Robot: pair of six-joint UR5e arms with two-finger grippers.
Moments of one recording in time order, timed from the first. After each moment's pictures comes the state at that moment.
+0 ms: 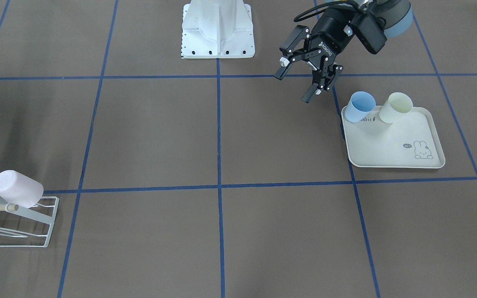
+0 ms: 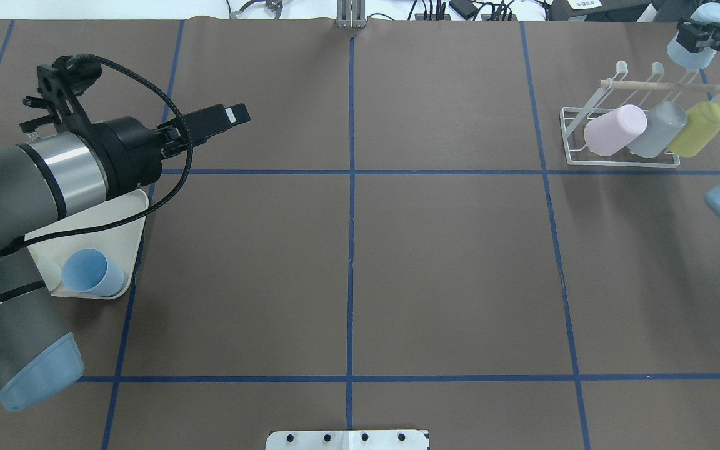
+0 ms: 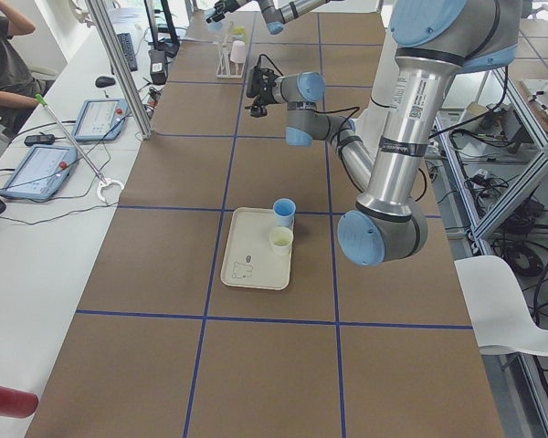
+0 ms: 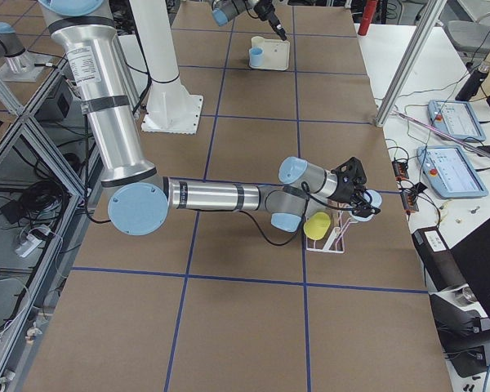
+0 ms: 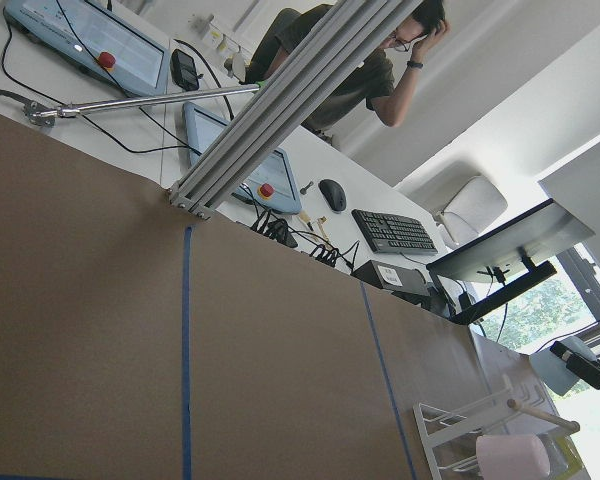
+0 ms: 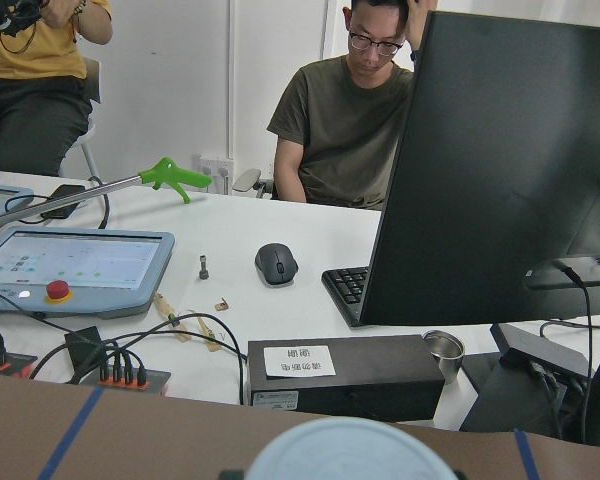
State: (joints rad) left arm -0.62 -1.84 -2.03 -2.49 -1.47 -1.41; right arm 1.16 -1.32 1.22 -0.24 1.51 0.75
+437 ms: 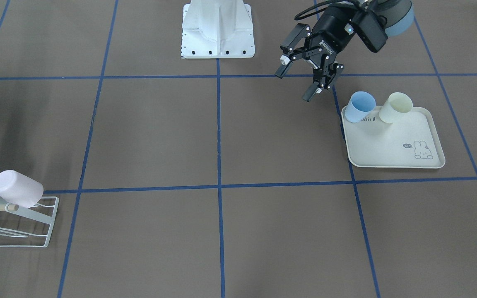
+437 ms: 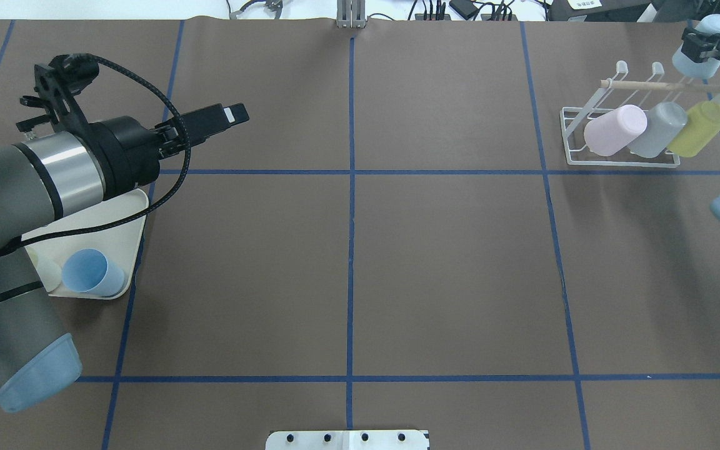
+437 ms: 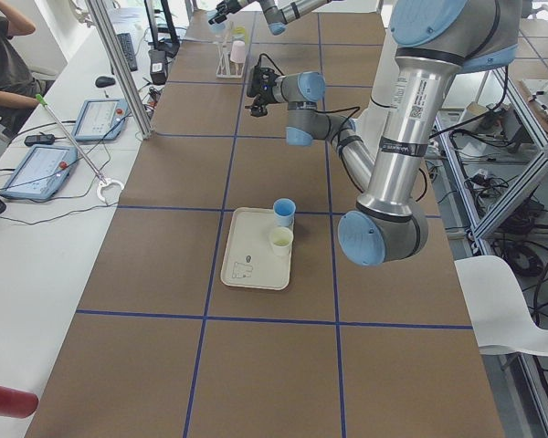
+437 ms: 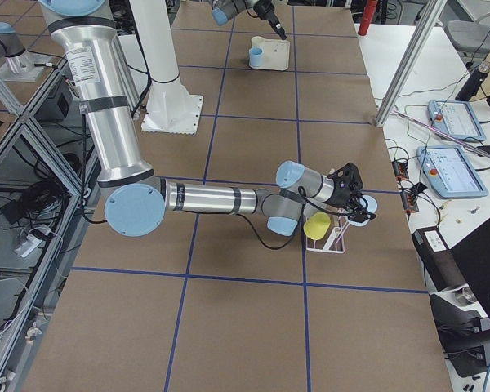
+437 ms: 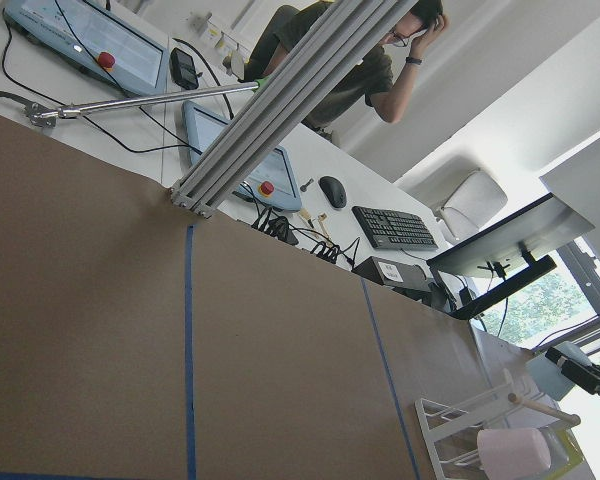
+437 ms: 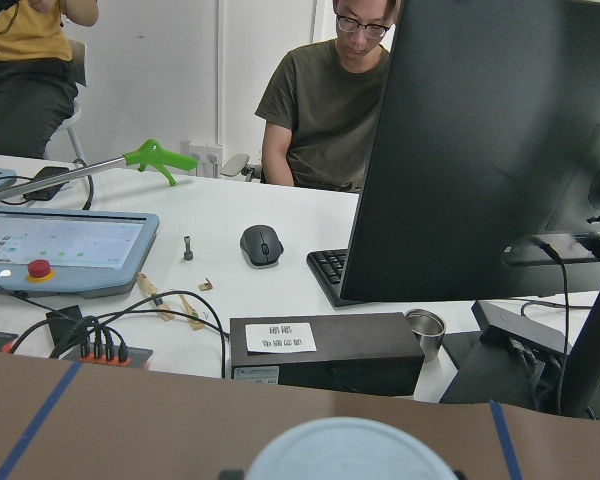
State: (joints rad) left arm -0.62 -1.84 -2.03 -2.49 -1.47 -1.41; right arm 1.15 -1.34 1.21 -0.24 1.51 0.75
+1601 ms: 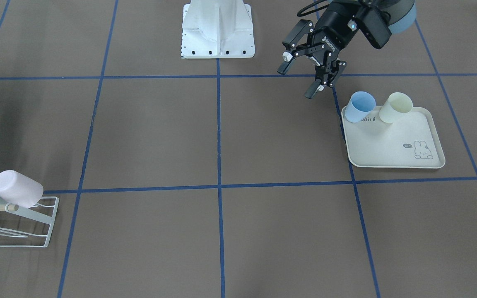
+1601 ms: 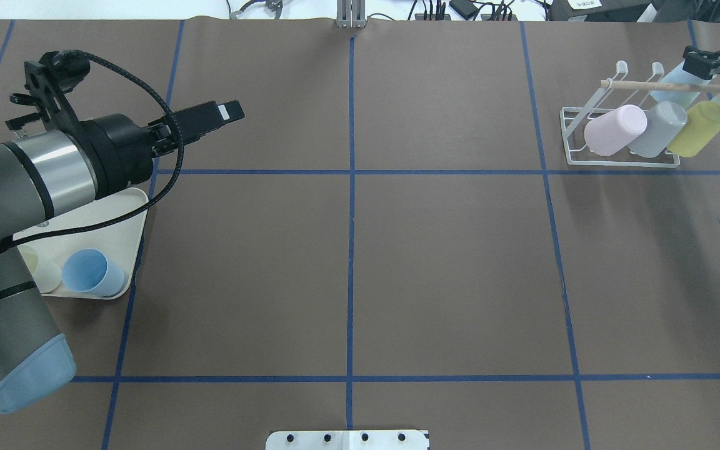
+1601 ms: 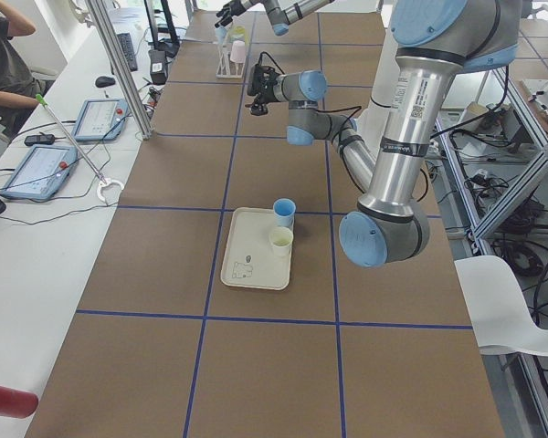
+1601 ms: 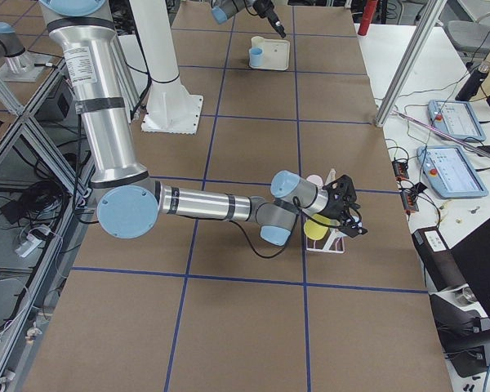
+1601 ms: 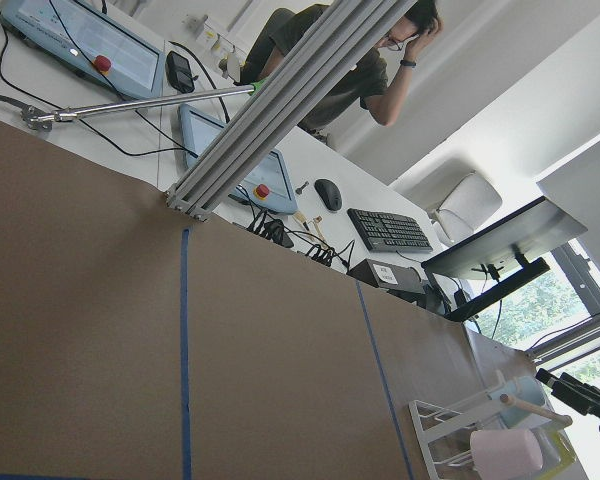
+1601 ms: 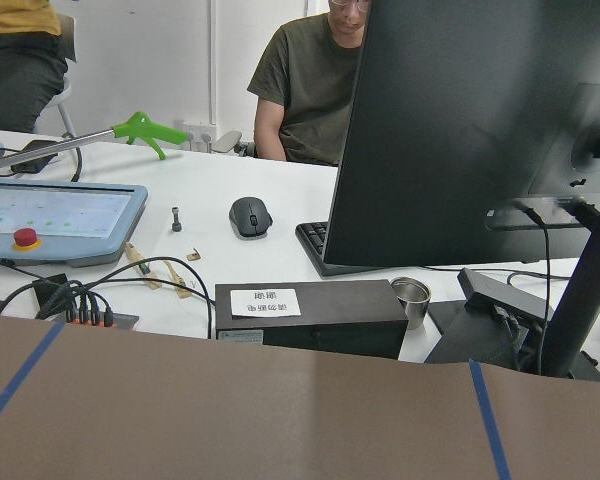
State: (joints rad) left arm -0.63 -1.83 -2.05 -2.49 -1.48 -1.41; right arm 1.15 -1.37 1.20 -0.21 1.54 0.75
